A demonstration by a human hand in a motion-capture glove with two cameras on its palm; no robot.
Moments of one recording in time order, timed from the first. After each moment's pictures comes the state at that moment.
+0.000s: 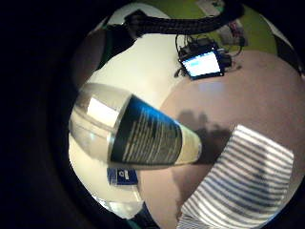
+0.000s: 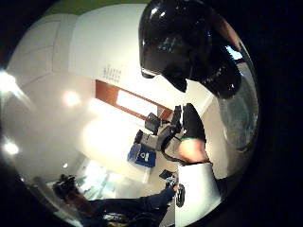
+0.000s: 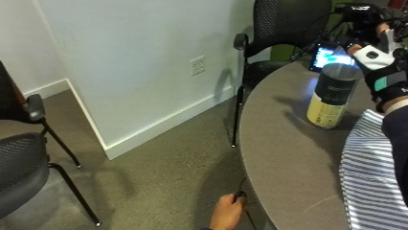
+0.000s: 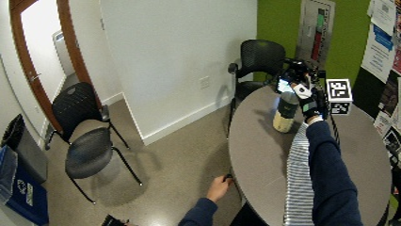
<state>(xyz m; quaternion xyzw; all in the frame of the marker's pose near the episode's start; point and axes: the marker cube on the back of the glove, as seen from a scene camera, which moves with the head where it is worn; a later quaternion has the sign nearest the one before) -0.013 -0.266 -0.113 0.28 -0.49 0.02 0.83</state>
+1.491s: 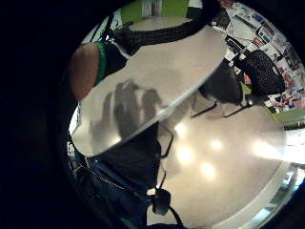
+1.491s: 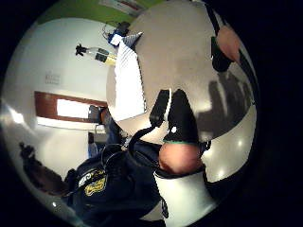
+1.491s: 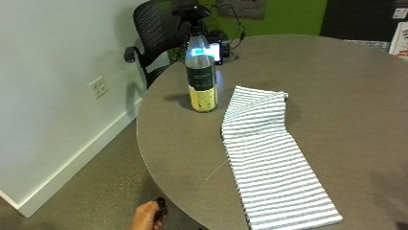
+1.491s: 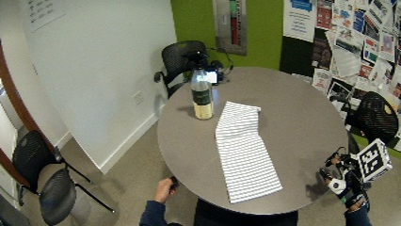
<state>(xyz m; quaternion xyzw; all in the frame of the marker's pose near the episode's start) 0.067 -0.004 -0.013 0.09 -0.16 0.04 0.98</state>
